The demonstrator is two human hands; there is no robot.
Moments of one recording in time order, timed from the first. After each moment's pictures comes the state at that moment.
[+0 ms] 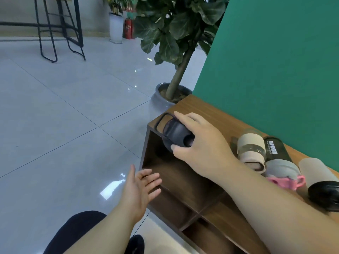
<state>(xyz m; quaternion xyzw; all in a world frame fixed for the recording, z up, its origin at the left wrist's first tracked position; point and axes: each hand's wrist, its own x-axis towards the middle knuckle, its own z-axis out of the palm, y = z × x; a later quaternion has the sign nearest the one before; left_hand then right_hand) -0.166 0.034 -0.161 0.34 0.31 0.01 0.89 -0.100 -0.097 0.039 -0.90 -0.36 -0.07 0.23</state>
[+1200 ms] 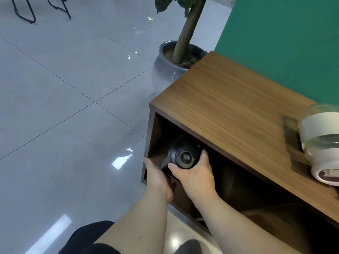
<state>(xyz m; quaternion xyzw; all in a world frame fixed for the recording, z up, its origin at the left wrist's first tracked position) -0.037 0.025 -0.291 0.19 0.47 -0.05 0.86 -0.031 -0.065 -0.208 -0.90 0.04 0.10 0.42</state>
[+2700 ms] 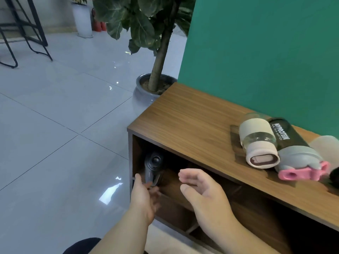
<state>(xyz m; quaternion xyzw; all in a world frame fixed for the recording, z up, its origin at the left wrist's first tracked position) -0.077 0.018 -0.247 0.35 0.42 -0.08 0.84 -0.115 -0.133 -0.091 -0.83 -0.03 0.11 0.55</state>
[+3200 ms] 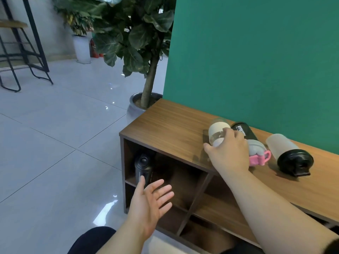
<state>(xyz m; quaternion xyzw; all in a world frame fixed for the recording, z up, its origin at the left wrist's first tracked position) -0.168 -0.033 -0.152 0.36 0.24 -0.12 0.89 -0.063 -0.220 -0.020 -0.96 0.08 -0.23 0.15</state>
